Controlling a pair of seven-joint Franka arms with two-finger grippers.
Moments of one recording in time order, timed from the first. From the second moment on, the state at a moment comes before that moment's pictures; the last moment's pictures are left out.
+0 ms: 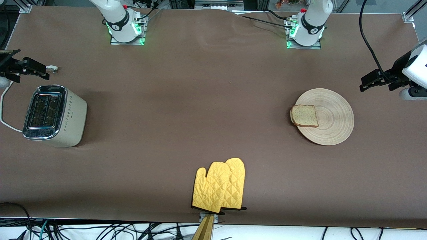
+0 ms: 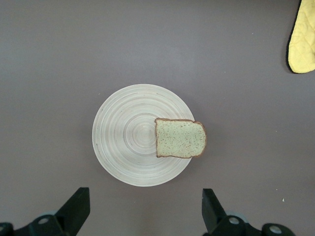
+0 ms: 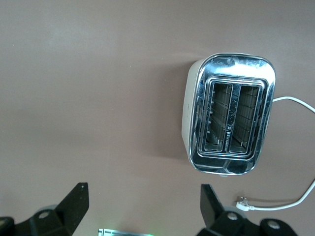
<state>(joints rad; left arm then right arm) 0.14 0.04 -0.14 -1.57 0.00 1.56 -0.08 0.03 0.02 -0.12 -1.62 -0.01 1.54 -0.19</state>
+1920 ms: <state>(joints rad) 0.30 0.33 0.16 -1.81 -0.24 1.72 0.49 0.03 0.02 -0.16 -1.62 0.00 1.49 -0.19</state>
